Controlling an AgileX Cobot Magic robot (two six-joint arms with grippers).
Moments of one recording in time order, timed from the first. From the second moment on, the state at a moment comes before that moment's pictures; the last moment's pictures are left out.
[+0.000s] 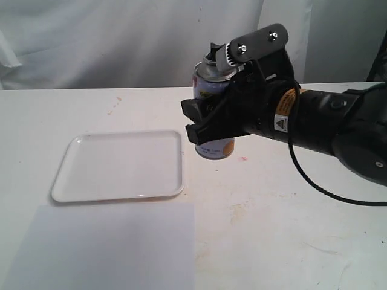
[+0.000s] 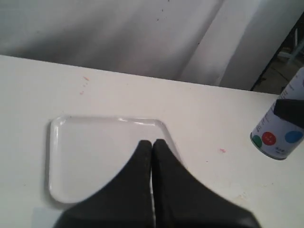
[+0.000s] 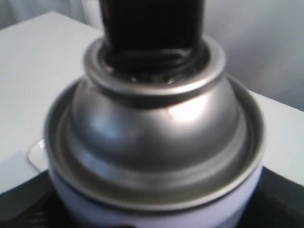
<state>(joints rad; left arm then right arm) 0.02 0.50 -0.42 -0.91 0.50 0.62 0.72 1.51 -0.83 -0.35 -0.26 0.32</state>
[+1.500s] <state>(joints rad) 0.02 0.24 -0.27 -0.62 0.39 0.48 0.68 2.24 -1.35 -0.65 -0.68 0.42</state>
